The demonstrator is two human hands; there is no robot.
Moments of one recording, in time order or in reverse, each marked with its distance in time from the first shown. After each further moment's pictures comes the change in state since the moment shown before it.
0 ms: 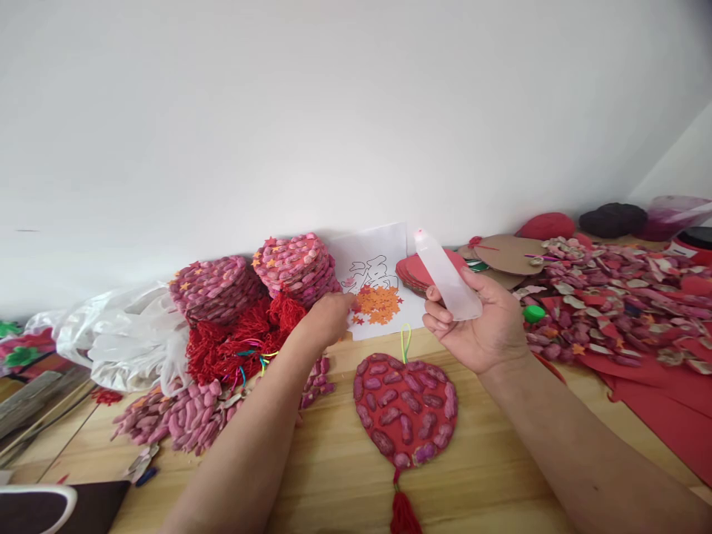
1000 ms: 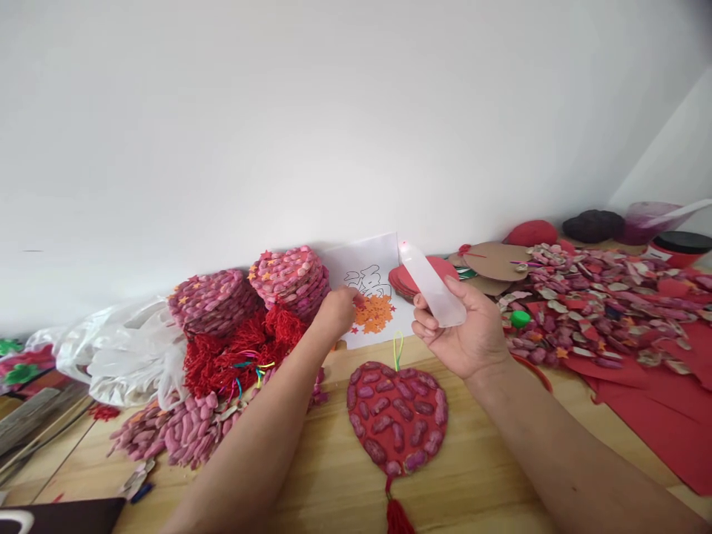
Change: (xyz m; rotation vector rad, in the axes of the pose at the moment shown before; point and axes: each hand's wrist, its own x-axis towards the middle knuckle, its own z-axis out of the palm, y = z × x) left_hand 0.037 0.013 0.011 -0.088 0.160 -0.051; right_hand 0.001 0.002 -0.003 0.032 -0.021 -0.022
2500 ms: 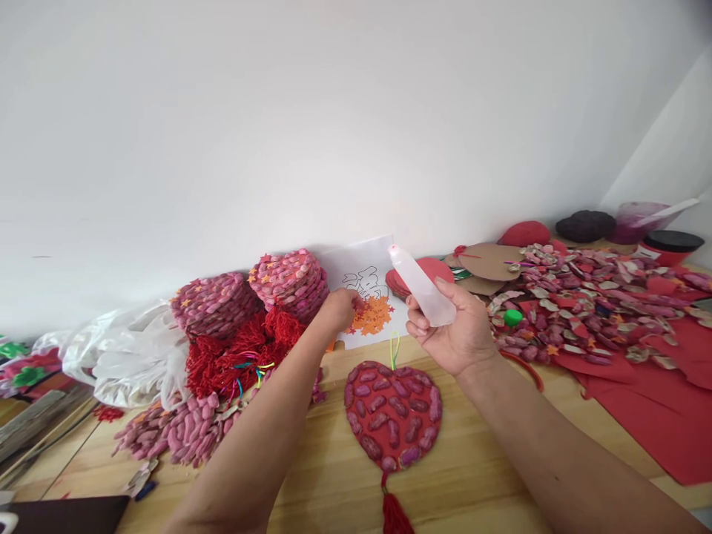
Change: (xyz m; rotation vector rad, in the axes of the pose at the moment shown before) left_hand 0.008 -0.002 0.003 -0.134 -0.051 -0.035; right_hand 0.001 0.002 0.000 -0.005 0.003 0.005
